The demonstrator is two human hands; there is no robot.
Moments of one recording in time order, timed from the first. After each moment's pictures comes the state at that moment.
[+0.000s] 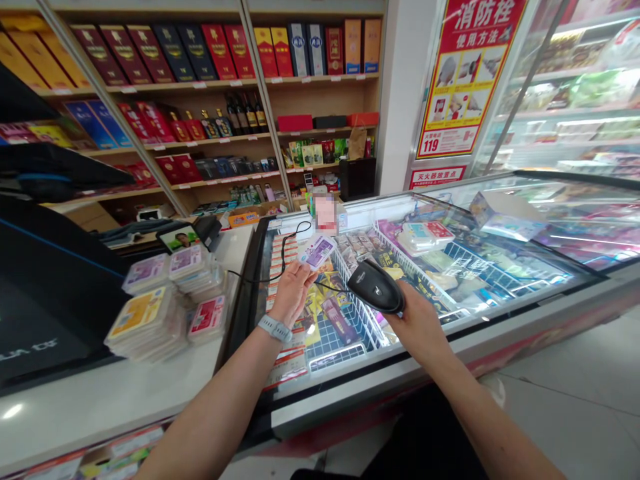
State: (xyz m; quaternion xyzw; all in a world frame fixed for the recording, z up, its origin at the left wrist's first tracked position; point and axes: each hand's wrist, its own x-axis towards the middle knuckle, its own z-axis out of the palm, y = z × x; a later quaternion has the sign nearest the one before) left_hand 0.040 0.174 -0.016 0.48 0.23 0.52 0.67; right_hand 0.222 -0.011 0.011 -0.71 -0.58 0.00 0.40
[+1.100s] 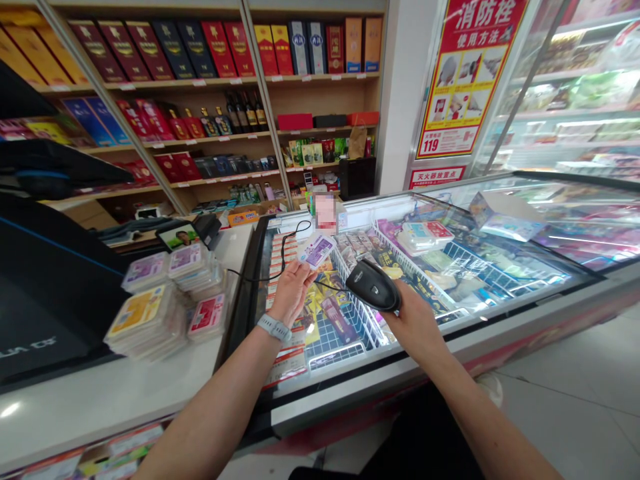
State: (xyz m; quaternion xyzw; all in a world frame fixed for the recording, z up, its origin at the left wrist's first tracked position) left_hand 0.039 0.176 -0.017 0.48 0.23 0.52 0.67; right_hand 0.220 -0.008 0.012 -0.72 -0.57 0.01 0.38
